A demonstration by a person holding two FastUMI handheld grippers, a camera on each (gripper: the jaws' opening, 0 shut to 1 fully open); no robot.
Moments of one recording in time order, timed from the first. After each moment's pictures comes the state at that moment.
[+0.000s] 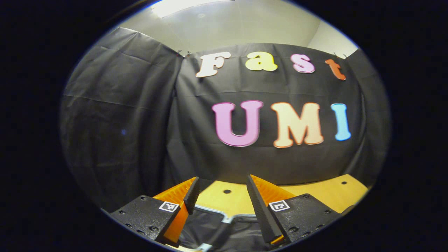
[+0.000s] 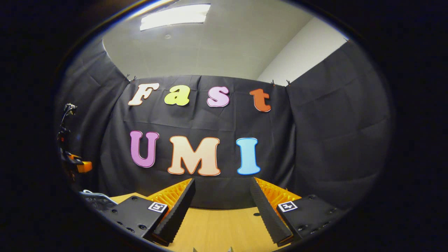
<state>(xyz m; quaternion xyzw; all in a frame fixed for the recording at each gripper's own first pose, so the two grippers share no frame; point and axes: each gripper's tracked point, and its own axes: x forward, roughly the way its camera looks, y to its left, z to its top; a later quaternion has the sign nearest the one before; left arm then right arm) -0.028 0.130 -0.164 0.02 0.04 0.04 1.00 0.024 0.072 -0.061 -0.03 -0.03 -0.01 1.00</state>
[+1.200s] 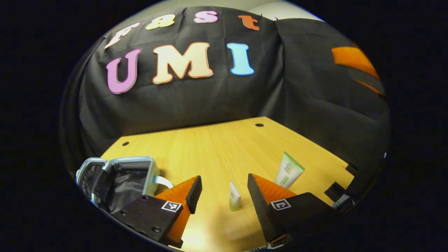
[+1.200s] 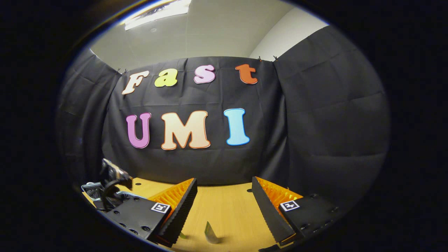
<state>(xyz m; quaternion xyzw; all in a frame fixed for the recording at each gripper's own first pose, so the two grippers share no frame) -0.116 -0.197 -0.418 0.07 0.26 -0.23 0.94 -0.030 -0.034 -0.146 -0.01 0.06 -0.03 1.00</state>
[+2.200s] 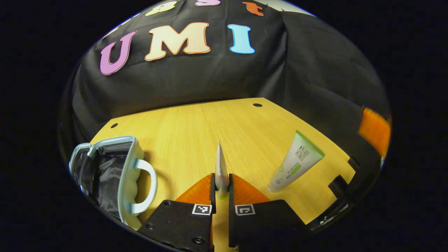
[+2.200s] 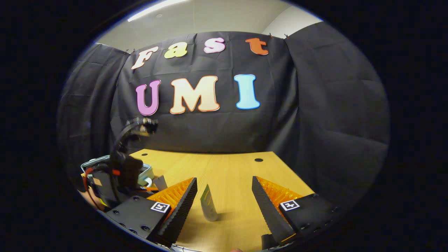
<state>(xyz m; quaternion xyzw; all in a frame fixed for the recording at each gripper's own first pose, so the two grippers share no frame) -0.105 -0.192 -0.435 0.06 0.31 -0.23 0.92 -0.053 -0.015 -0.295 -0.01 0.19 0.03 0.98</state>
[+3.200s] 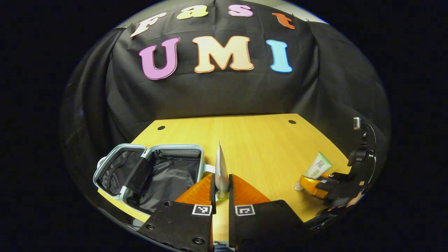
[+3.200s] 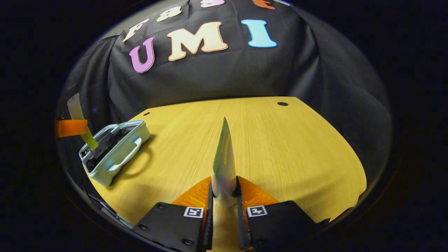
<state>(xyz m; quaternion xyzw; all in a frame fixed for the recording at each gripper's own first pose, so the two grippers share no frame) -0.107 -0.057 -0.354 0.06 0.30 -0.08 0.95 -0.033 0.010 -0.458 0.02 0.39 0.06 0.92</state>
